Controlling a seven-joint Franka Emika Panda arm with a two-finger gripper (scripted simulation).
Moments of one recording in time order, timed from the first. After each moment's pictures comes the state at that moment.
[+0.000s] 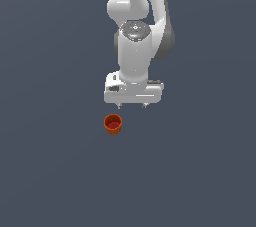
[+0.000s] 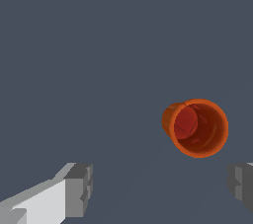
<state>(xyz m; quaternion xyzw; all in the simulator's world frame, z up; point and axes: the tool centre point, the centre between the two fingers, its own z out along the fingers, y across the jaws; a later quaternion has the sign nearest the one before) 0.005 0.016 0.189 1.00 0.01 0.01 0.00</state>
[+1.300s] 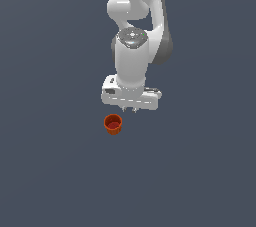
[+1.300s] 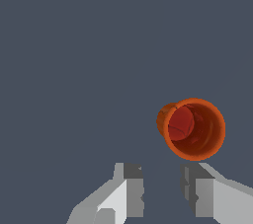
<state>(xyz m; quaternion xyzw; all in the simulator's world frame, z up) 0.017 0.006 0.179 1.00 -0.07 0.02 0.01</state>
